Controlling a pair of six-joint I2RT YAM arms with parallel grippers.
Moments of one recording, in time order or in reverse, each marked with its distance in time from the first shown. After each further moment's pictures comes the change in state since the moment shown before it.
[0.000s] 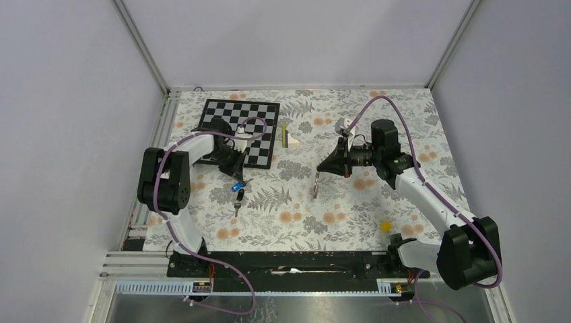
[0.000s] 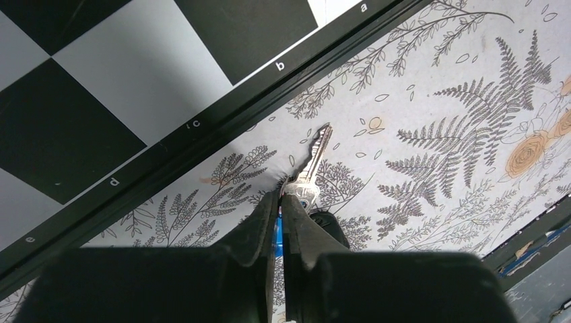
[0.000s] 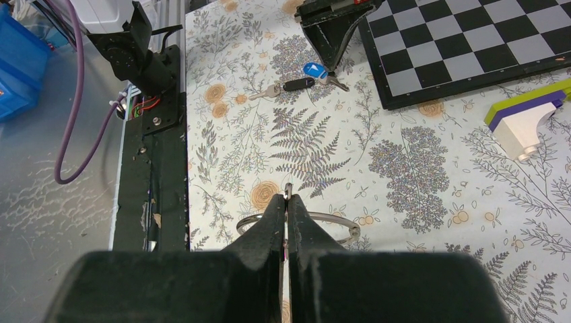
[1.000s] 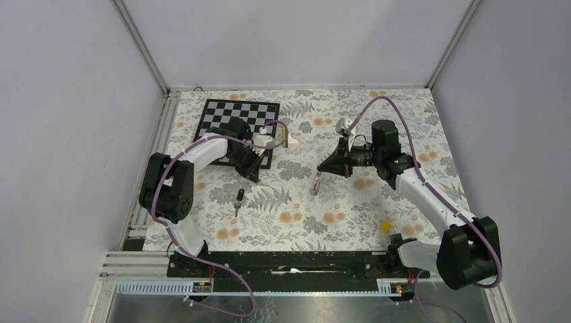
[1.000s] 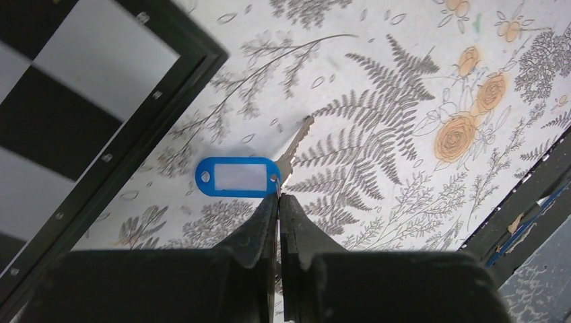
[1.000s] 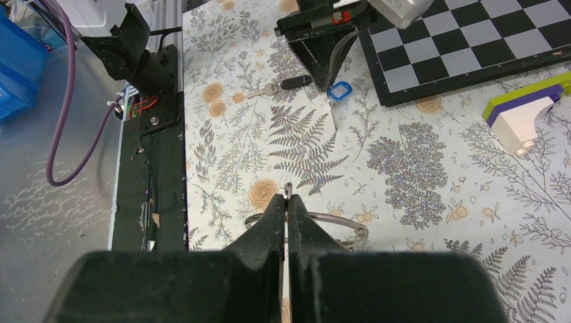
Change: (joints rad) left arm -0.159 -0.064 0.014 -0.016 0.057 0.061; right arm -0.008 0.000 -0.007 0.001 0.001 0.000
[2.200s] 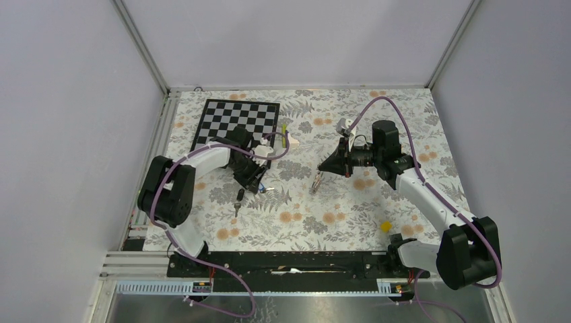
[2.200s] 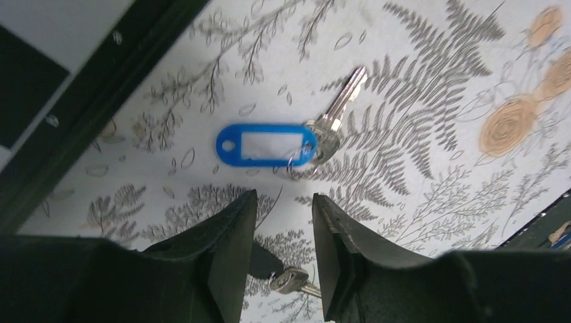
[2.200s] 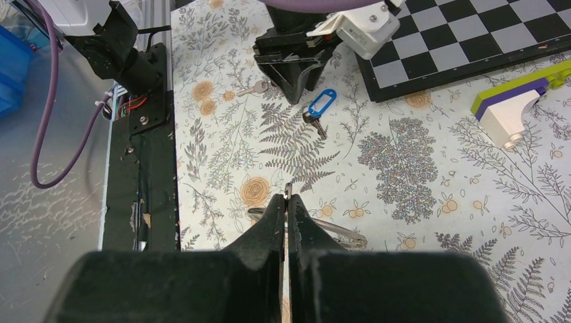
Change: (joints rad) left arm -0.067 -0.023 -0.096 0.062 -0.112 -0.036; right arm -0.006 0.000 -0.006 0.000 0.023 -0.011
